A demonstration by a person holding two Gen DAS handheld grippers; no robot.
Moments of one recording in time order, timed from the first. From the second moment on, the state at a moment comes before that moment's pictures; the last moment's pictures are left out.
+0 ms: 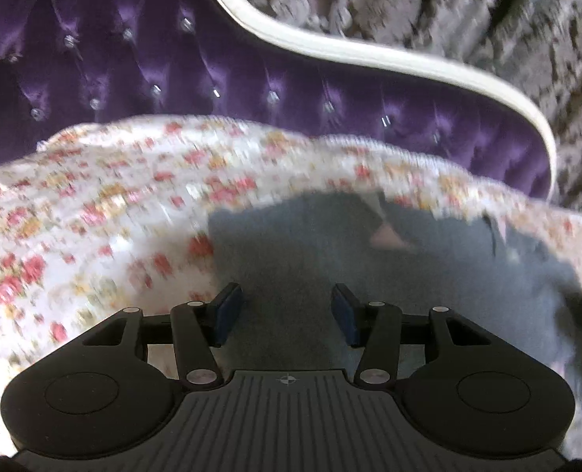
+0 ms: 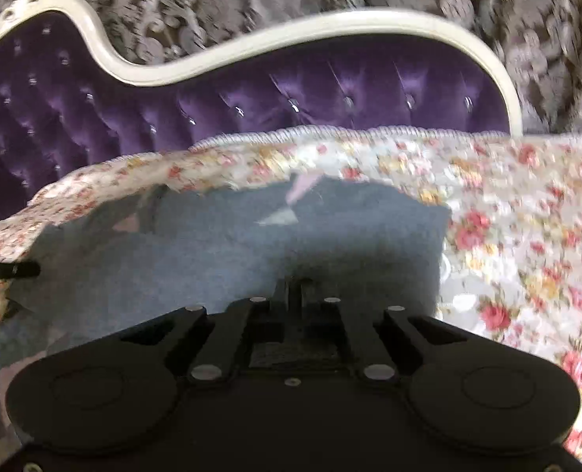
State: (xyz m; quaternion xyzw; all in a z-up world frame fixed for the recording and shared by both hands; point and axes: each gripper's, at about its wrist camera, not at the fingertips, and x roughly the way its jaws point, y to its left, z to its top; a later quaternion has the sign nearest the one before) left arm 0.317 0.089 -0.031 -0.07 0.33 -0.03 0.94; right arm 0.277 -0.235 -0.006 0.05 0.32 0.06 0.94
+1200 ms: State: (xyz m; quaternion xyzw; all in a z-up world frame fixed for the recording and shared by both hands) left arm 0.168 0.074 -0.018 -0.08 0.36 -0.07 0.93; right arm 0.158 -0.273 0.024 0.12 0.32 0.05 0.94
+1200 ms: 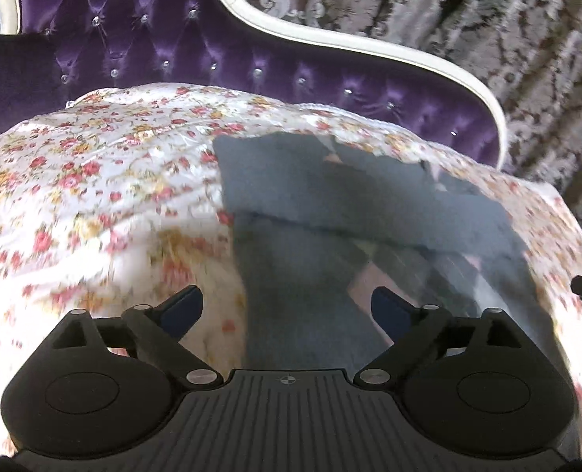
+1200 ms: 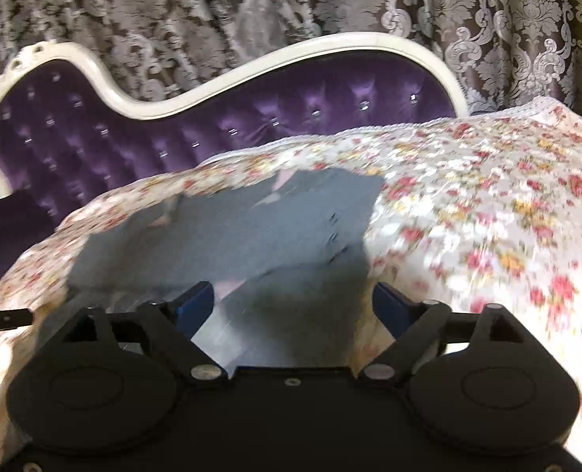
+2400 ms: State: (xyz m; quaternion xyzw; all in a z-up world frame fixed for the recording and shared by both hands) left arm 0.066 0.053 -0.056 -0.08 0.39 -0.12 0.91; right arm 0.025 -0.241 -0.011 0.20 0.39 0.12 0.89
